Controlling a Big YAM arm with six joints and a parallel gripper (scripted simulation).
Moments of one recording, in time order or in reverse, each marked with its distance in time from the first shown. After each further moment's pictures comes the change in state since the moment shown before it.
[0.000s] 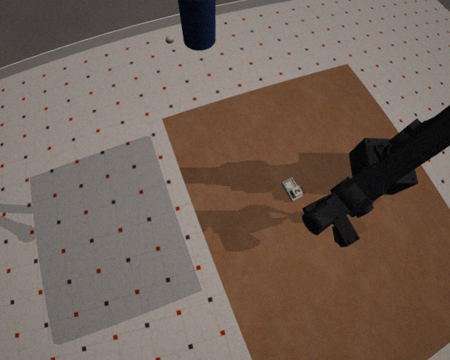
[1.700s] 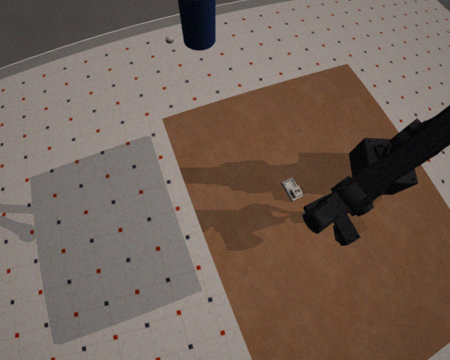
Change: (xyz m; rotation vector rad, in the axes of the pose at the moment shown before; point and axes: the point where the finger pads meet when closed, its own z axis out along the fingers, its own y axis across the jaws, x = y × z) arm 0.002 0.006 0.002 -0.008 0.001 -0.001
